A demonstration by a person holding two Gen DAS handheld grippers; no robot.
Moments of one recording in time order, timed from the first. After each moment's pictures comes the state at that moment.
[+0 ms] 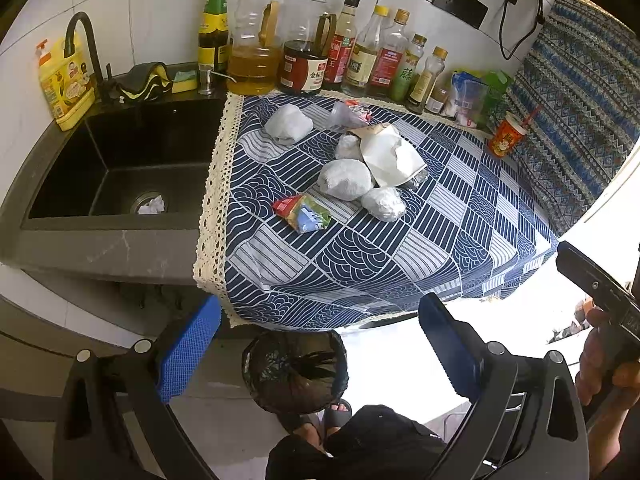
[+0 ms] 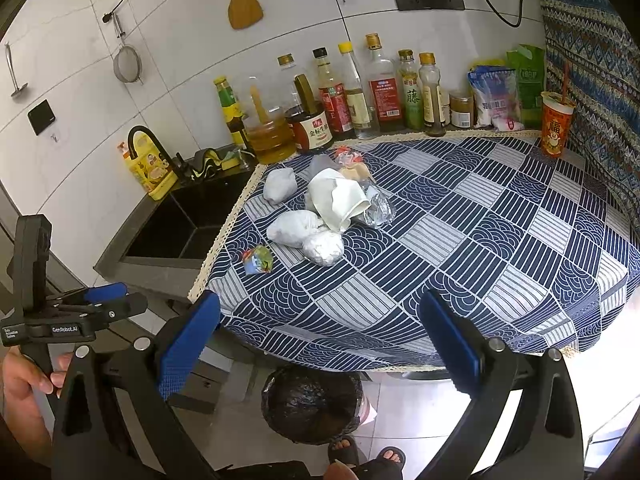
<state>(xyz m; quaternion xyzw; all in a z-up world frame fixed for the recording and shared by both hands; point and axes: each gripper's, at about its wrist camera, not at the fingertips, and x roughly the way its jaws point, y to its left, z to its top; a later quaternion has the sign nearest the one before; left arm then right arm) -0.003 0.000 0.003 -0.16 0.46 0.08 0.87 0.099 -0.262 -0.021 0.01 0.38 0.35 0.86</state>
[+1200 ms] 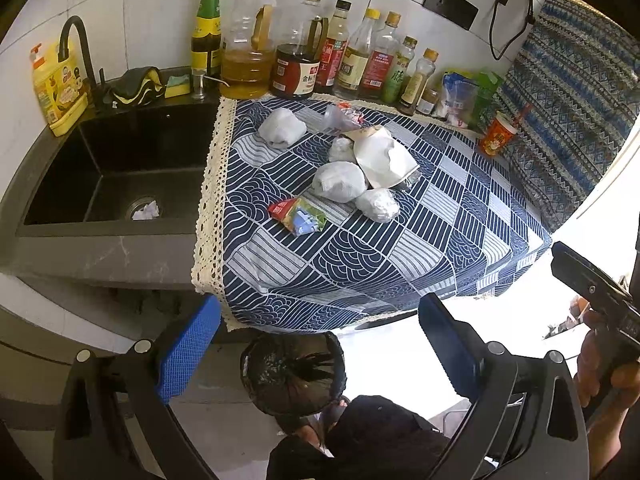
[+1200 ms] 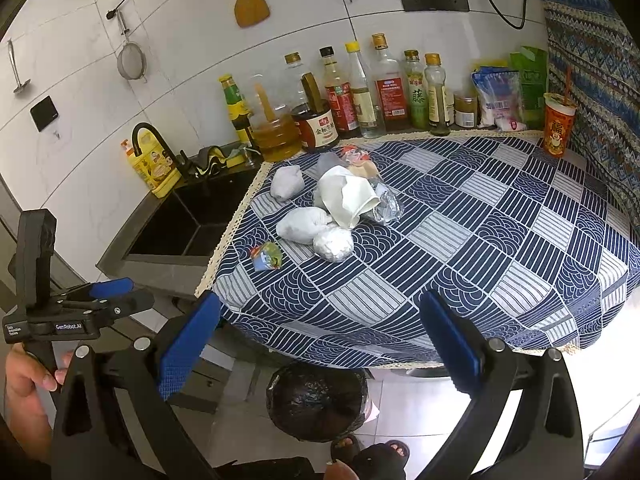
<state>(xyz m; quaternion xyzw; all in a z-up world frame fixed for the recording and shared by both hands) -0.006 0.006 0.004 -0.16 0.45 0.06 0.88 0.087 -0.257 -0.015 0.01 0.38 0.35 0.86</state>
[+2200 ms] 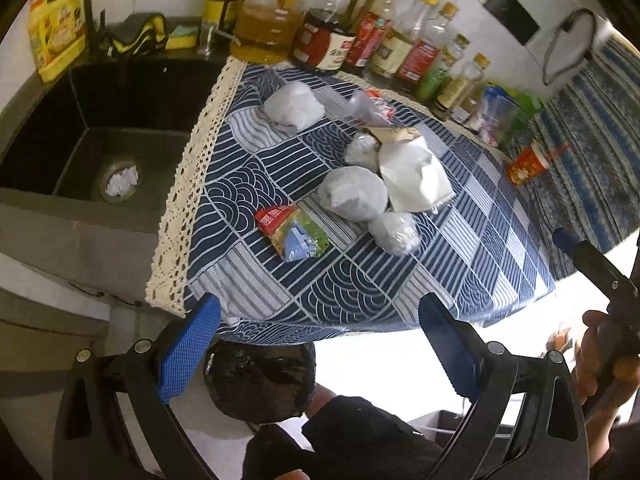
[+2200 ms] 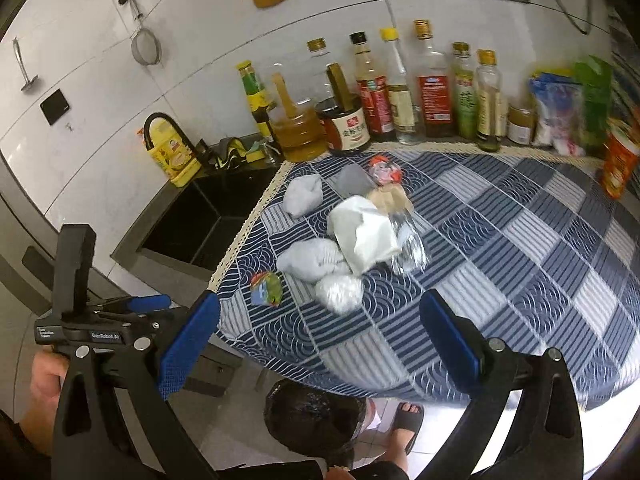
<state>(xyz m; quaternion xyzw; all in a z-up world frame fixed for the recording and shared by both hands) 0.078 0.032 -0.041 -0.26 0.48 0.09 0.83 0.204 -0.206 -0.011 -0.03 0.40 0.43 0.80</state>
